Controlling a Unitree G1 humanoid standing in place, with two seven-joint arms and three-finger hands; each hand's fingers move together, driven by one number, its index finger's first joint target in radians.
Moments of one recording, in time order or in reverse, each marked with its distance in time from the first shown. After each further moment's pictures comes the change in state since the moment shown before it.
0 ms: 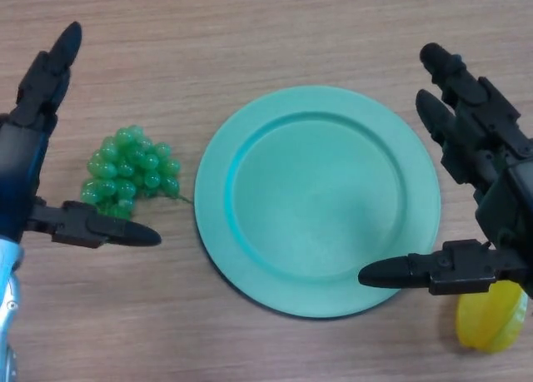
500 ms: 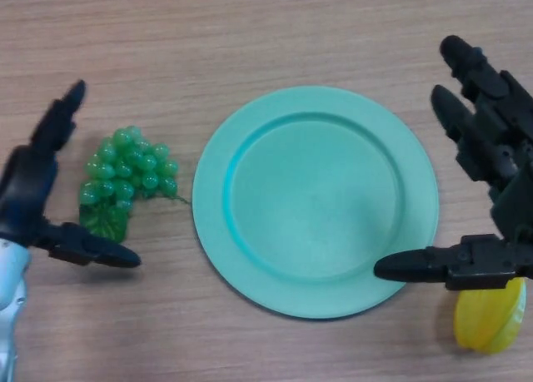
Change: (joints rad) left arm -0.099 0.043 -0.058 0.443 0.112 -0.172 0.036; right arm 0.001 -0.001 -0.074 -0.027 0.061 0.048 0.004
